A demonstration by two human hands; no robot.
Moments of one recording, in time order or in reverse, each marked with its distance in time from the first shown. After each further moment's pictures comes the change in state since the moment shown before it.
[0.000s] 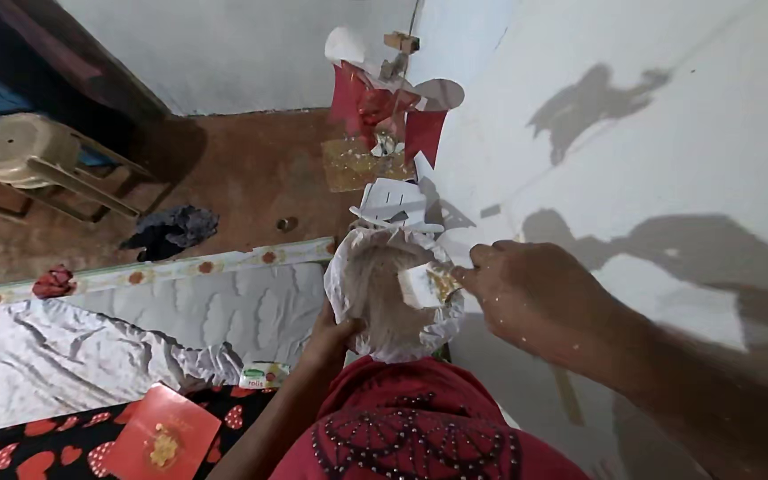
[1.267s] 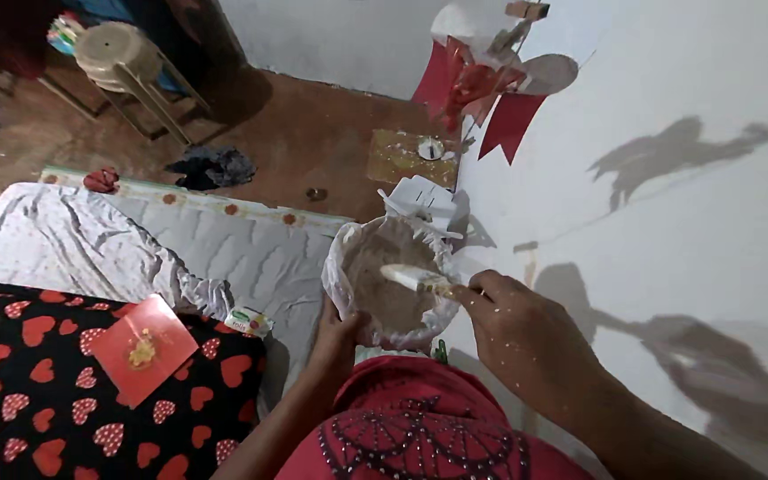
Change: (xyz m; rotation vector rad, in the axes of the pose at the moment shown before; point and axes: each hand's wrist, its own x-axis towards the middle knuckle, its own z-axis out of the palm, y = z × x) left_hand -0.052 -0.086 0.062 -0.268 0.320 0.164; right_hand -0.063 0.011 0.058 0.108 0.330 -0.175
